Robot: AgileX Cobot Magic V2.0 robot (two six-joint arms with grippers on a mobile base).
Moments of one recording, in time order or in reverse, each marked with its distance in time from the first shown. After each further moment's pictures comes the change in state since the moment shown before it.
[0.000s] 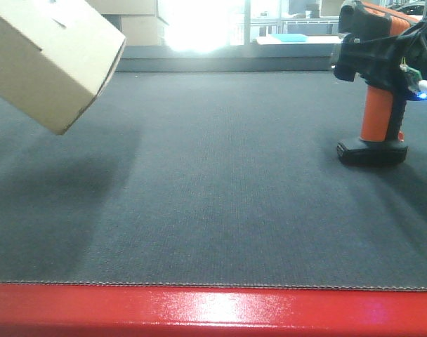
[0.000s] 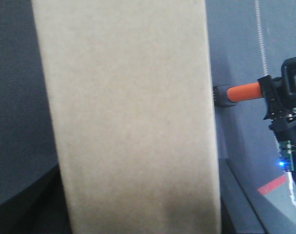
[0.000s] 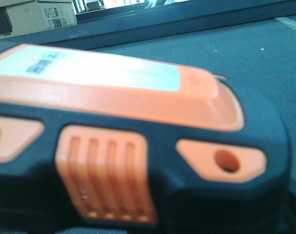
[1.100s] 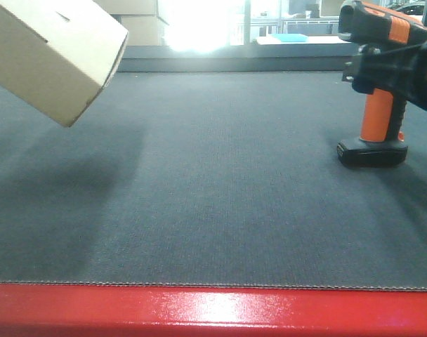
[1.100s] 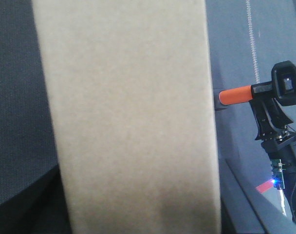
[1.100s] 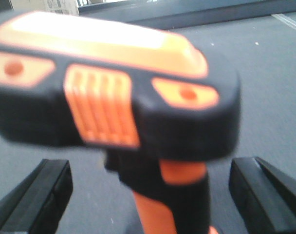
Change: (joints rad) left arm 0.000 0.000 0.000 -0.040 0.000 0.000; right arm 0.000 -0.069 0.103 -0.027 -0.027 0.000
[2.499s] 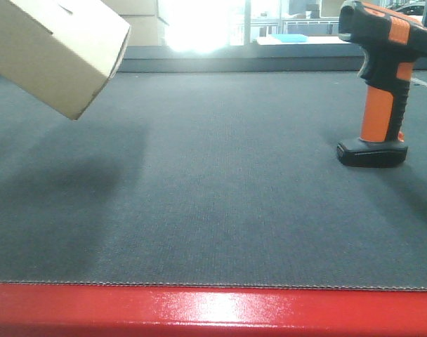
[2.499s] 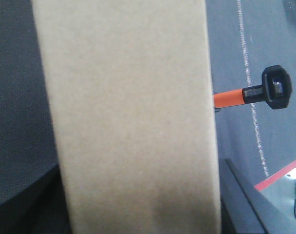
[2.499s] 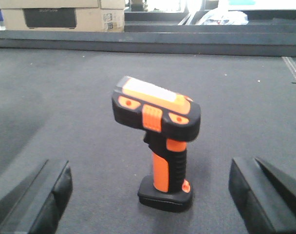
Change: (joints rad) left arm 0.000 0.000 0.000 -0.027 0.000 0.000; right arm -0.105 -0.933 0.150 -0.253 0.800 0.000
